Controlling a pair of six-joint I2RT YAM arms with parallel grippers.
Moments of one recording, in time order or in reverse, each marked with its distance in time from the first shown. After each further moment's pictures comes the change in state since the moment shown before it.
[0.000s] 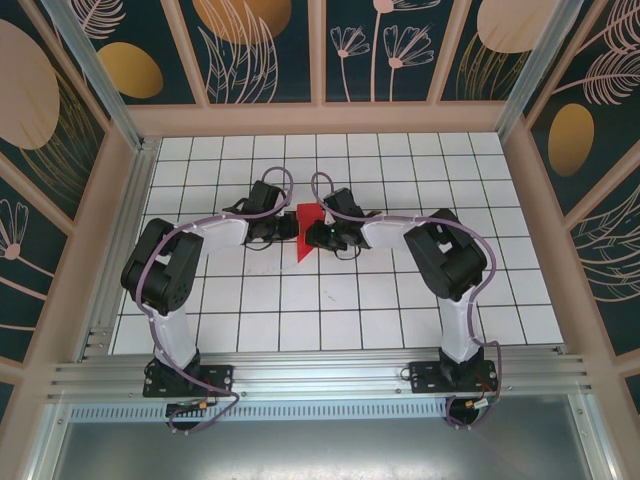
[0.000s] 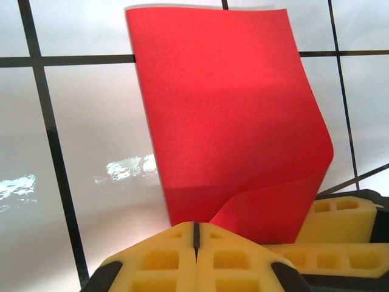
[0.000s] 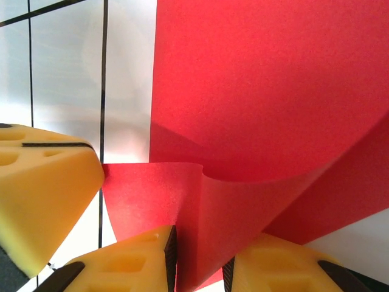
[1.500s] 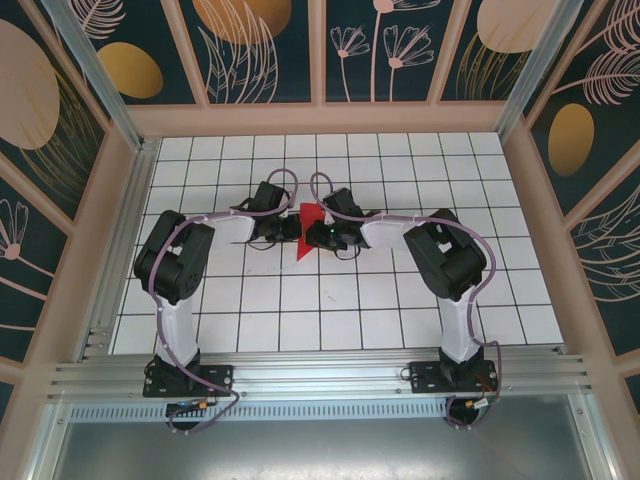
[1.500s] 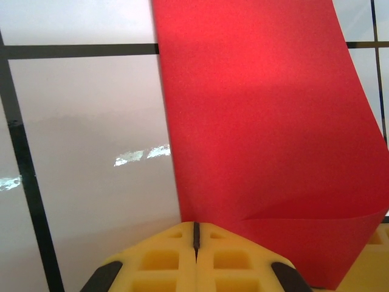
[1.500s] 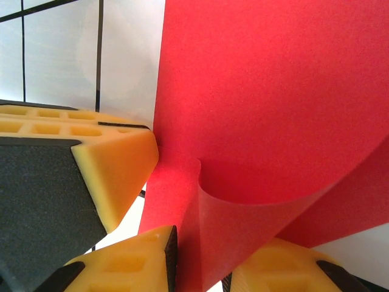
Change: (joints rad) left arm 0.000 0.105 0.054 0.008 0.021 0.000; right arm 0.000 0.004 0.008 -0.016 0.018 -0.019
